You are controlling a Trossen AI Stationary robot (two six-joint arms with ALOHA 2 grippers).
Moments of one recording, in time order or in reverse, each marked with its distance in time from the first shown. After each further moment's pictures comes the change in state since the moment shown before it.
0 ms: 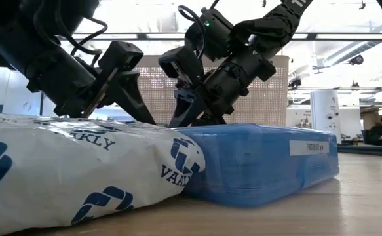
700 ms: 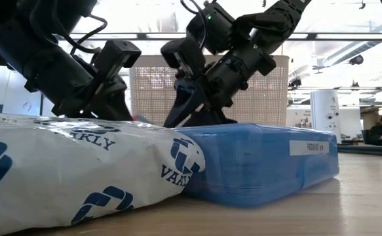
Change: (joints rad) left arm -0.007 0.000 0.002 -0.017 -0.002 0.040; right arm -0.001 -0.027 0.000 -0.006 0.001 -0.058
